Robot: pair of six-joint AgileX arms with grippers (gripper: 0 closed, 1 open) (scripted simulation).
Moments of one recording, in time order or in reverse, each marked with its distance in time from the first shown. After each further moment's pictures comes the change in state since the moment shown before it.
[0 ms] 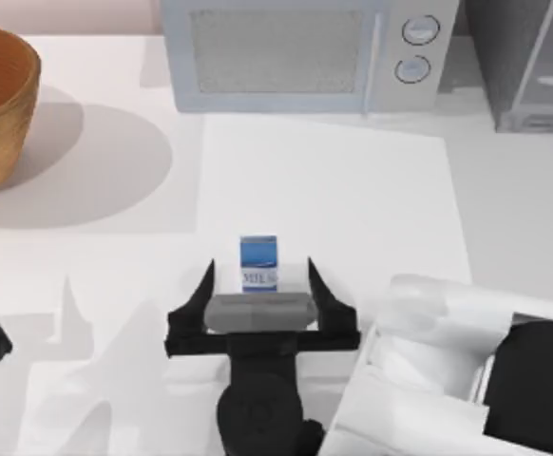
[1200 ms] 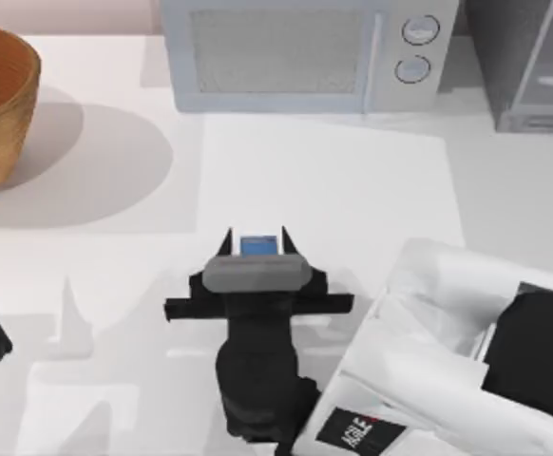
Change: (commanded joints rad) left arm 0.000 0.000 0.000 0.000 0.000 0.000; right arm -0.092 0.027 0.087 -0.055 -0.091 -0.005
